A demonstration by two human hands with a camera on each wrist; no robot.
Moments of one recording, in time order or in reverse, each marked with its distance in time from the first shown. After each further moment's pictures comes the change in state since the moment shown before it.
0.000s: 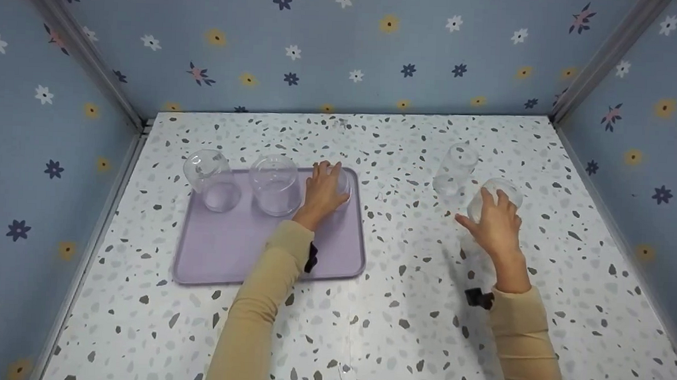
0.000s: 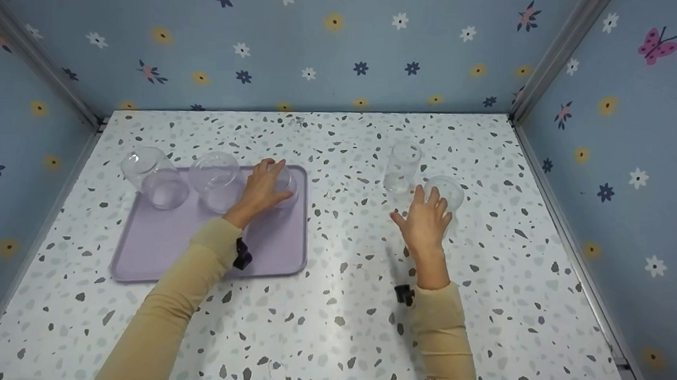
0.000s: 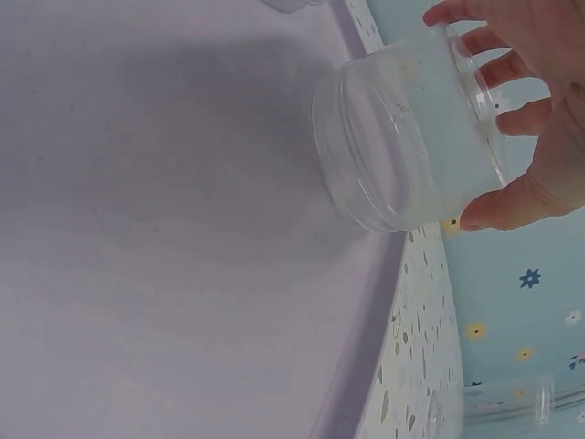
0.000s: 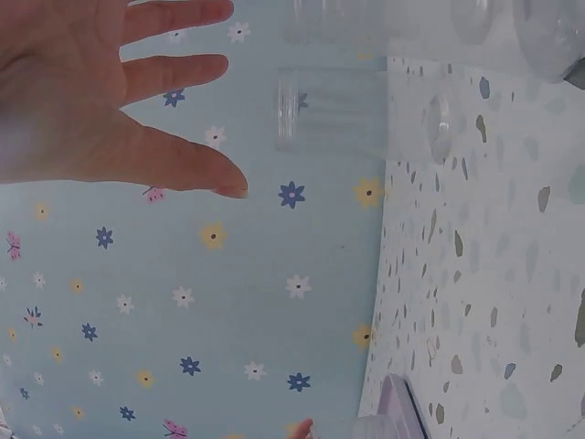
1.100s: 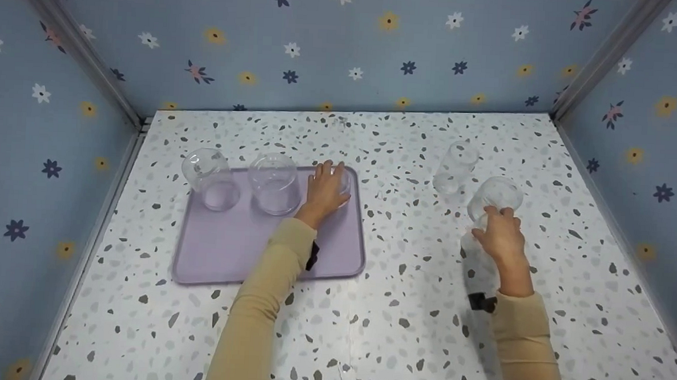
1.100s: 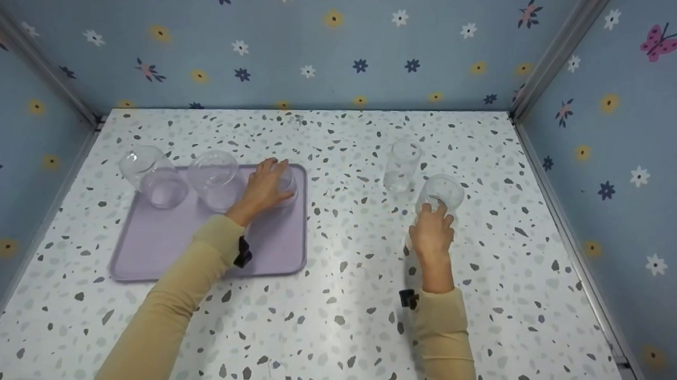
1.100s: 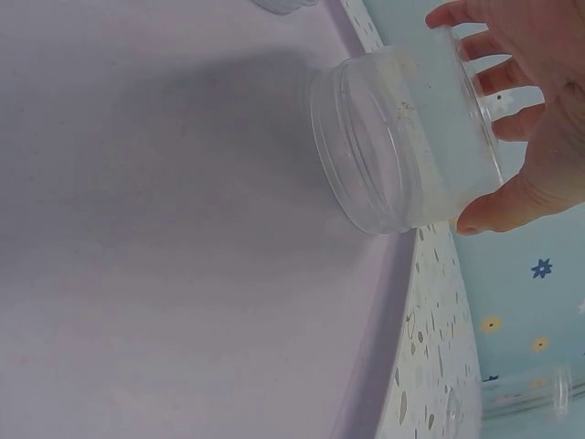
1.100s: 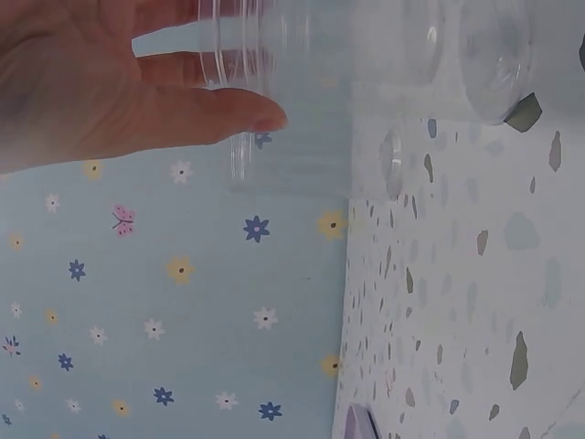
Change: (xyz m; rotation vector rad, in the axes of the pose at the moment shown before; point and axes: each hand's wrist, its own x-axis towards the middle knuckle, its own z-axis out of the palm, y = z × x) left_hand 0.002 0.002 0.004 0.115 -0.048 0.034; right_hand -0.006 0.021 0.005 0.002 -0.145 0.079
